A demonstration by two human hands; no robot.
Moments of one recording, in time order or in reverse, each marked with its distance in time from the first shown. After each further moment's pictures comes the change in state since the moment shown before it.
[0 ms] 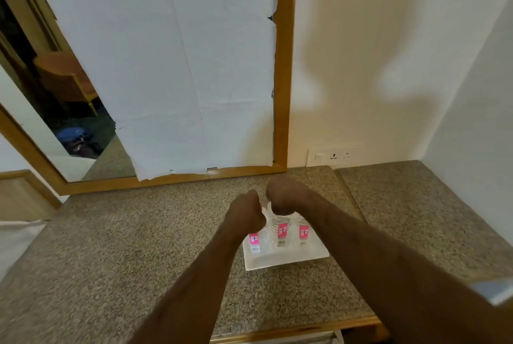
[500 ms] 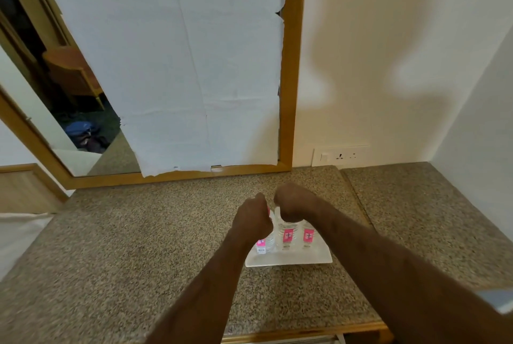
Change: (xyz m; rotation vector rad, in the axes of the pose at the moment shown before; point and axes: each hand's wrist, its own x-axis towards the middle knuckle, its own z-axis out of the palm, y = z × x) left_hand 0.002 -0.002 0.022 -0.033 0.053 -0.020; right_hand 0.012 0.015 0.023 0.040 -0.030 0.045
